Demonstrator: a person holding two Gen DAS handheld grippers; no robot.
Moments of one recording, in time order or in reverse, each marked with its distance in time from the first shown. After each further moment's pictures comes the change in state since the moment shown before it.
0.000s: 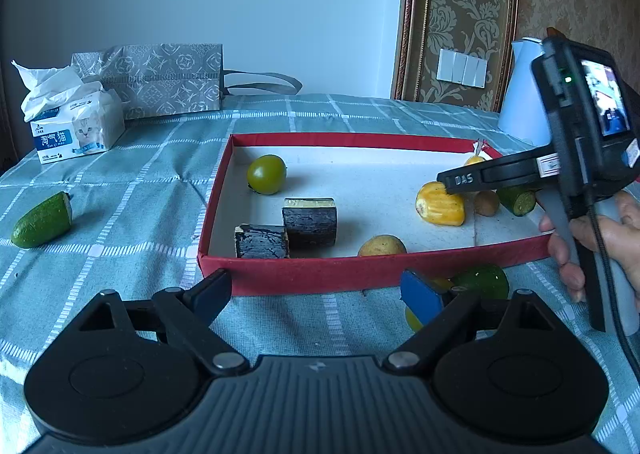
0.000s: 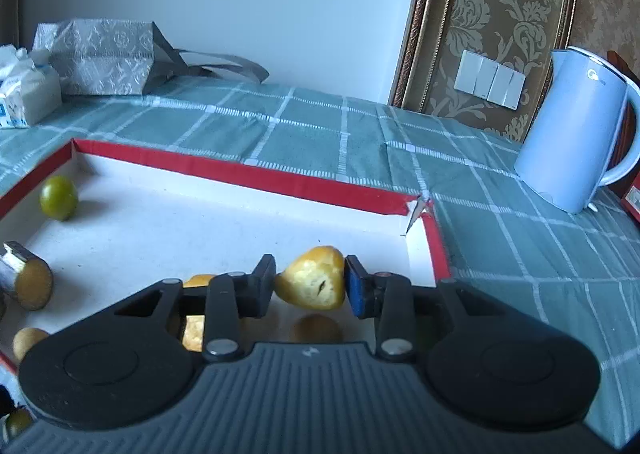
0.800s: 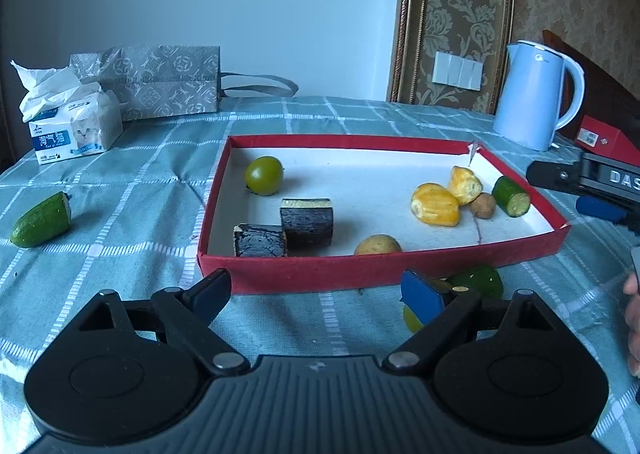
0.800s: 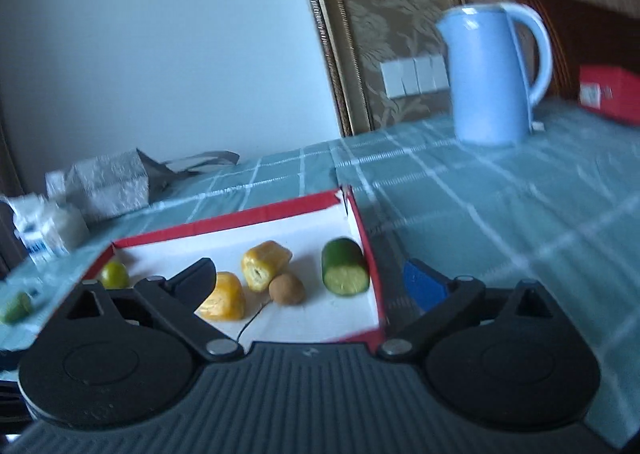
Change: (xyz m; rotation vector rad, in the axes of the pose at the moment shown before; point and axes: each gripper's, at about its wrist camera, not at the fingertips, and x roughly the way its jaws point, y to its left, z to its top) left arm -0.005 0.000 -0.001 0.003 -0.011 -0.017; right arm -0.099 -0.068 -0.071 0.434 -0.227 0.095
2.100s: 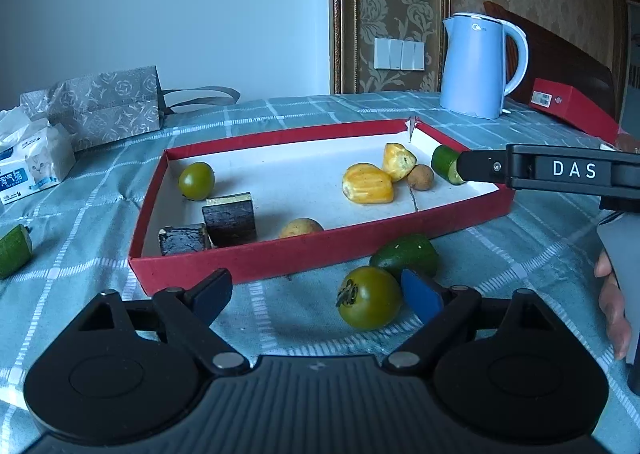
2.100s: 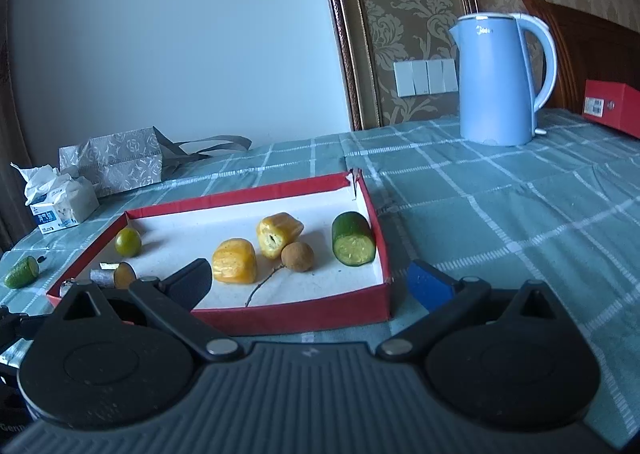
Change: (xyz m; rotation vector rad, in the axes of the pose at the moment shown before) left arm -0.005 -0.038 -0.013 0.145 -0.008 -0.084; right arm -0.018 0.015 -0.021 -0.099 0.004 -0.009
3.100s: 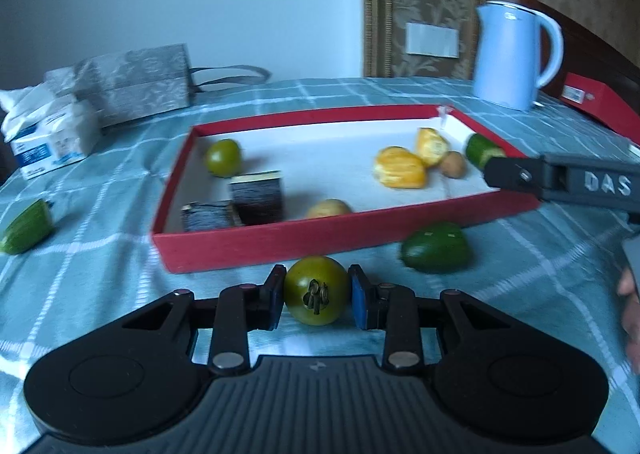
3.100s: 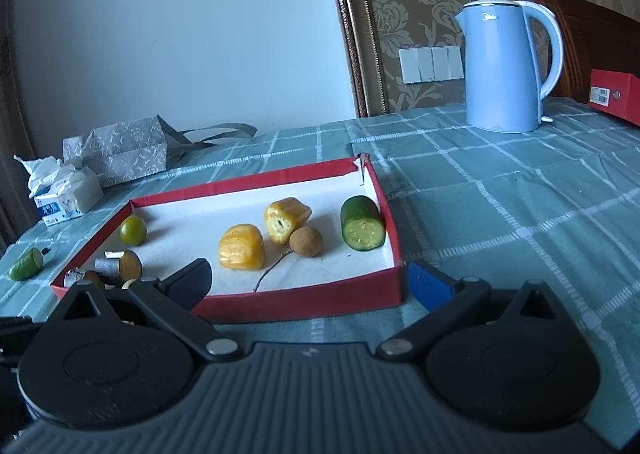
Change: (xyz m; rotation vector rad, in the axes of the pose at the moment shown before) left arm 0.005 0.007 -0.001 -0.055 0.058 0.103; right arm 0.006 0.004 -0.004 0.001 0.046 0.021
